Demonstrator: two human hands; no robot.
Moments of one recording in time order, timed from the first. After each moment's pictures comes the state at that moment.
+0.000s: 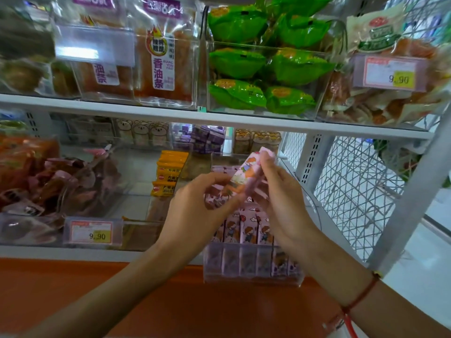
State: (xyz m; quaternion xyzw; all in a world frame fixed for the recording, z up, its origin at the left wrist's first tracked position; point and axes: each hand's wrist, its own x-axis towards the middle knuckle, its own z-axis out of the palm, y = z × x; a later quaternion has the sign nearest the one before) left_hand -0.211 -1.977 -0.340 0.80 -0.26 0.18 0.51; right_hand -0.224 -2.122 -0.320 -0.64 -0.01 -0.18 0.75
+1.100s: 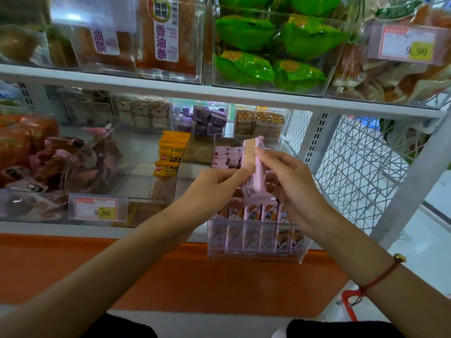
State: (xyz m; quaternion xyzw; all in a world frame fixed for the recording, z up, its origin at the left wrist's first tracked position) left_hand -0.212 -1.986 -0.332 0.71 -0.24 -0.12 0.65; right_hand -0.234 -2.134 -0.324 -0.71 0.01 -0.13 0.69
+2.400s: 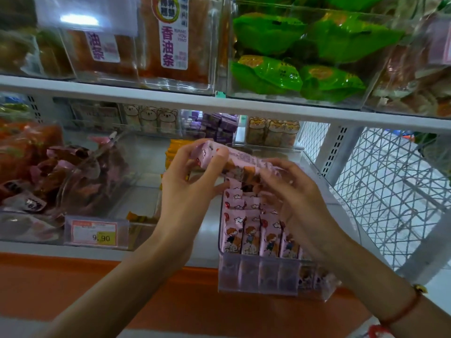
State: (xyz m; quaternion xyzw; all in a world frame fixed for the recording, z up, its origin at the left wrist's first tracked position) left_hand -0.186 -1.965 -0.327 0.60 -0.14 0.09 0.78; right_hand -0.196 -2.132 -0.336 -0.65 -0.05 -0.10 0.75
